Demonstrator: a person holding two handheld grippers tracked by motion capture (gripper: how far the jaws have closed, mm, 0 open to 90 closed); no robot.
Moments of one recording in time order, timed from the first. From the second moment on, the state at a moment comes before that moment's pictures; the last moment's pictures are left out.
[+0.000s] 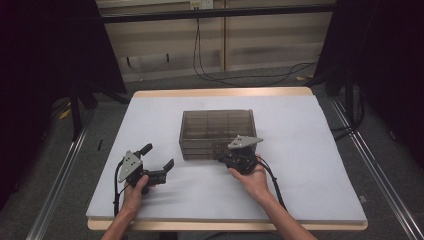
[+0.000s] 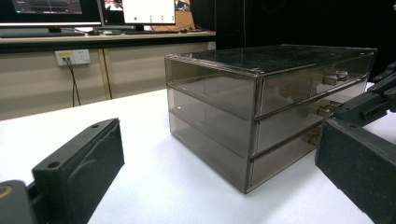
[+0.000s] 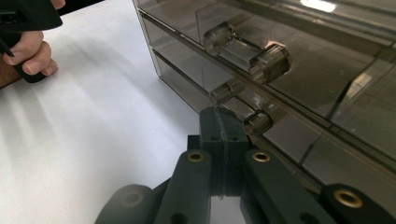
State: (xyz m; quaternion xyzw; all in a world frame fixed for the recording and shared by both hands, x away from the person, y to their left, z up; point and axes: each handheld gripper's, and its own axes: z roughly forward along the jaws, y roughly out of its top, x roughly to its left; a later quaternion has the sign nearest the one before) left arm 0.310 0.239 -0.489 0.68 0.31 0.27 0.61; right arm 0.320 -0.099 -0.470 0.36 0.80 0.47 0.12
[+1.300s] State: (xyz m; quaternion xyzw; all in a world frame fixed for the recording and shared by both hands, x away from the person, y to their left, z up) left arm 0.310 0.239 -0.489 0.68 0.31 0.27 0.61; right arm 0.291 -0.130 -0.451 0.36 0.79 0.49 0.13
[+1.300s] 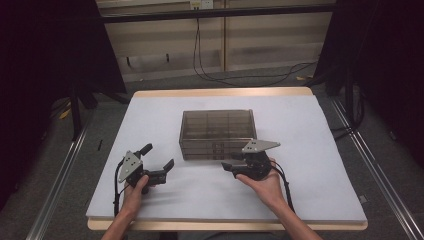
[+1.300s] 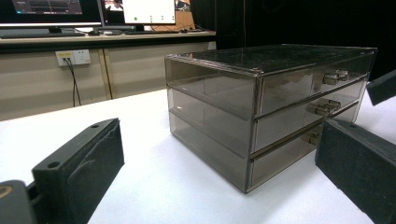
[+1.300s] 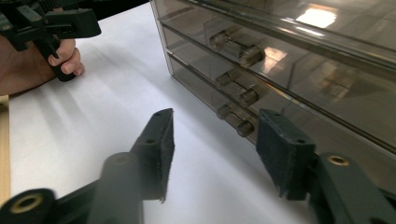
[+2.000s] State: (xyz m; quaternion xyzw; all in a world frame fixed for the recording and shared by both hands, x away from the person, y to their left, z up) left arm 0.310 0.239 -0.489 0.68 0.31 0.27 0.61; right arm 0.265 -0.178 -0.444 0.41 0.76 0.49 0.13
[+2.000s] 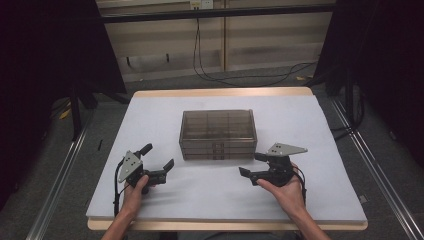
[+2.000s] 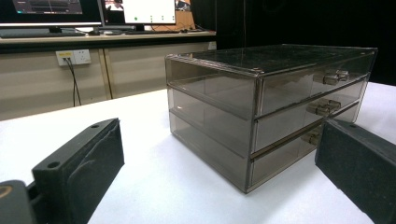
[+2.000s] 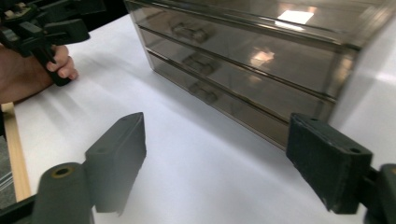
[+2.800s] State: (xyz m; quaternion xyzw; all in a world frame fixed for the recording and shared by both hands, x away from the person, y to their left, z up) left arm 0.310 0.240 -0.489 0.68 0.30 0.27 0.61; right arm 0.233 -0.259 -0.451 0.48 0.73 0.46 0.17
